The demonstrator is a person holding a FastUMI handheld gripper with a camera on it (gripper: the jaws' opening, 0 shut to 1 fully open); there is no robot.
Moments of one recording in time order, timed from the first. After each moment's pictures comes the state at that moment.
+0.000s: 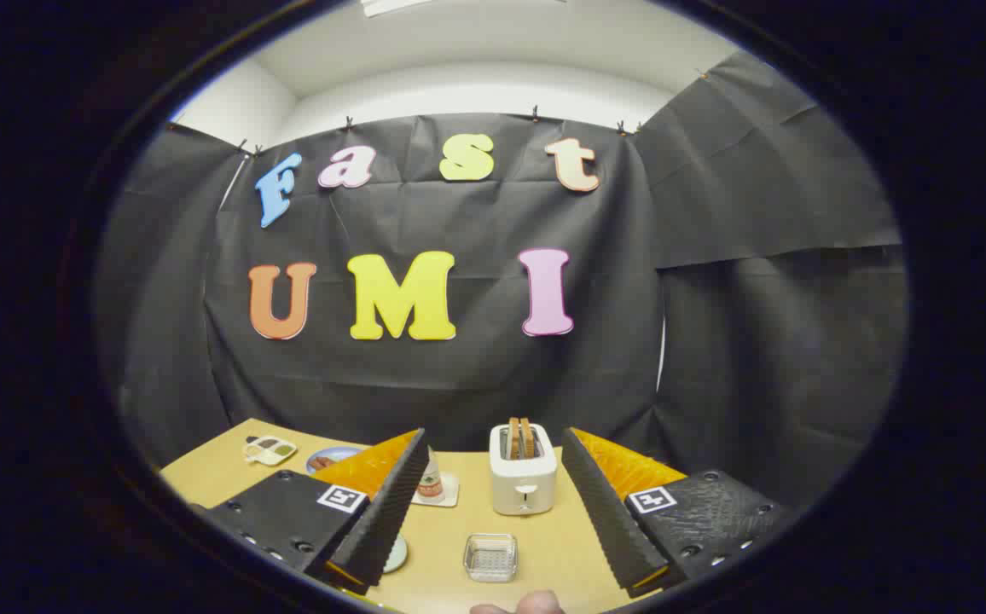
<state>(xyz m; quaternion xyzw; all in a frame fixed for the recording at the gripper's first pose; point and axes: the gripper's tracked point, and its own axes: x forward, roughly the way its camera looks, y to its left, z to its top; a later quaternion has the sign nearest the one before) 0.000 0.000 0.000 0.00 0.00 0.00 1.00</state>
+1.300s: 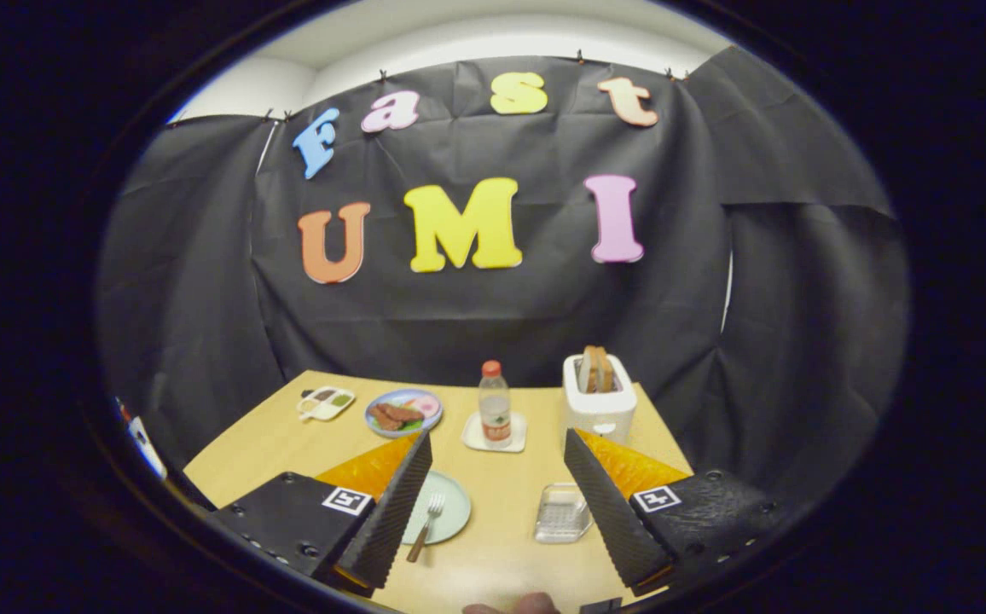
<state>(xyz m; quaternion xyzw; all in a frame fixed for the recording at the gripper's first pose) 0.001 0.092 -0.090 0.00 0.16 0.10 0.98</state>
